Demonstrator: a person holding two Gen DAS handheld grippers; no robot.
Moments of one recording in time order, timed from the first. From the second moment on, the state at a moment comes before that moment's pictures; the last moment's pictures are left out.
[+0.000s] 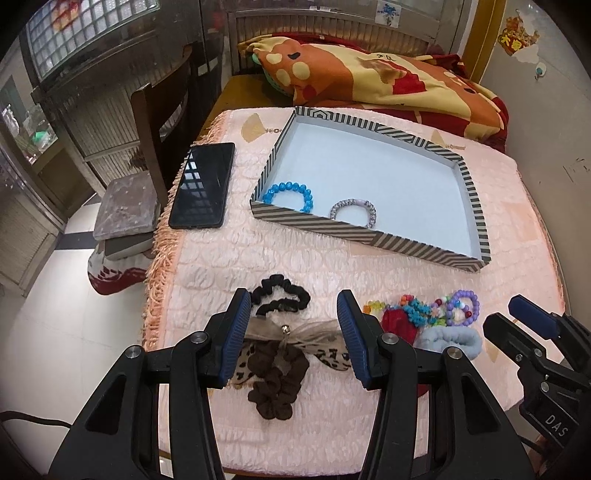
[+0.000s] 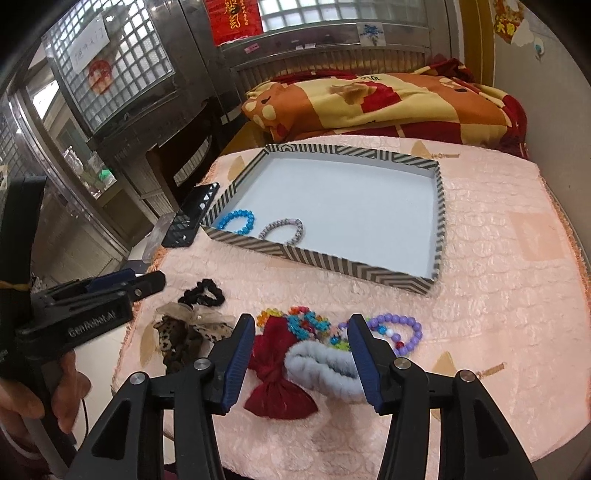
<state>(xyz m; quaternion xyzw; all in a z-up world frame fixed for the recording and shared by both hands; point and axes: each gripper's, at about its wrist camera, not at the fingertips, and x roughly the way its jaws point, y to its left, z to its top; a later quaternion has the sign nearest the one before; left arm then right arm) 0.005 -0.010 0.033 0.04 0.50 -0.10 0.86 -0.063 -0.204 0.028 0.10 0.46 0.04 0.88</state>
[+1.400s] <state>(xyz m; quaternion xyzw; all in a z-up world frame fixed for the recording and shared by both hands) 0.002 0.033 -0.042 0.00 0.61 -0.08 0.79 -0.061 -0.232 -0.059 0.08 0.54 0.05 0.84</state>
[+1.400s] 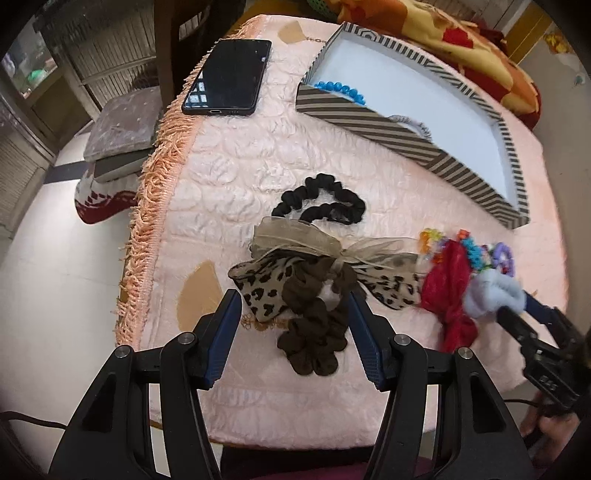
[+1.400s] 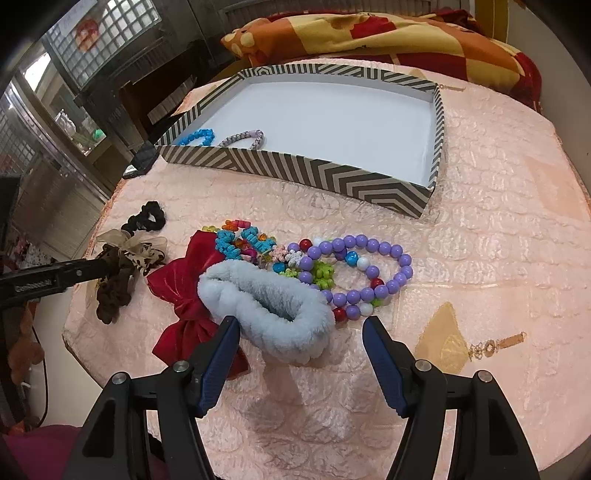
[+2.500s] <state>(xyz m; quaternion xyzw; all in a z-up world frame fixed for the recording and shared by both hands) 0.003 0.039 -0.025 0.00 0.57 -0.13 0.81 -0.075 -0.234 -0.014 0.11 0.48 0.09 0.87</state>
